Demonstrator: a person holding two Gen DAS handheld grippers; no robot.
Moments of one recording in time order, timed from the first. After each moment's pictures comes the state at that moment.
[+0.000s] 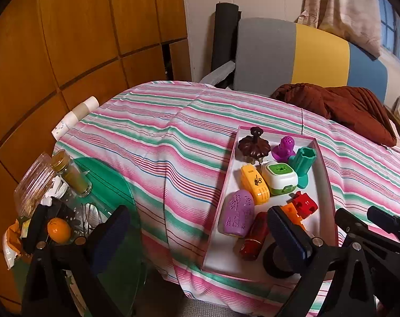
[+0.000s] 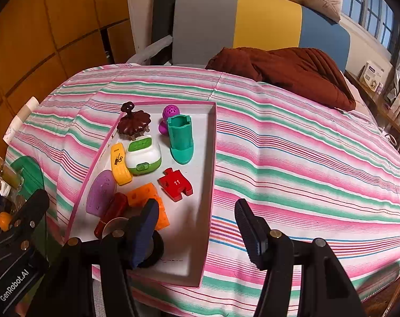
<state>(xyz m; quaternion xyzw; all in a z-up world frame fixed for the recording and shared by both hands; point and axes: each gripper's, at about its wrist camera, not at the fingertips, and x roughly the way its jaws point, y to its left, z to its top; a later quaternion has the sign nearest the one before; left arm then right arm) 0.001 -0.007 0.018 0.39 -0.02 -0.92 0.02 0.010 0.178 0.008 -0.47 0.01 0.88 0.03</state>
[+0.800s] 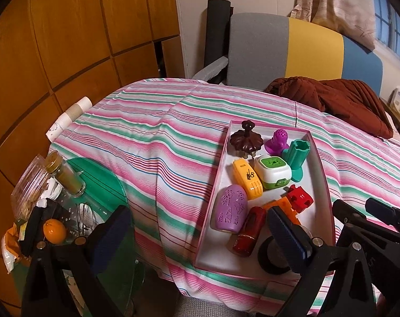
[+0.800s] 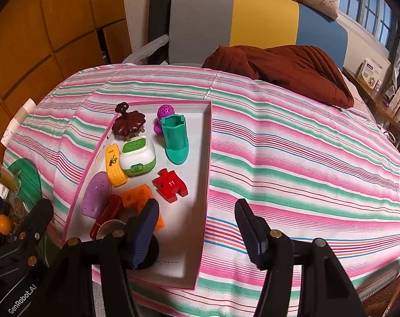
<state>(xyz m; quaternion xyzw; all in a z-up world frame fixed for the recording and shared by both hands) -0.002 -0.001 0.014 0.40 -0.03 -0.92 0.01 0.007 0.183 0.006 -0.47 0.02 0.88 0.03</state>
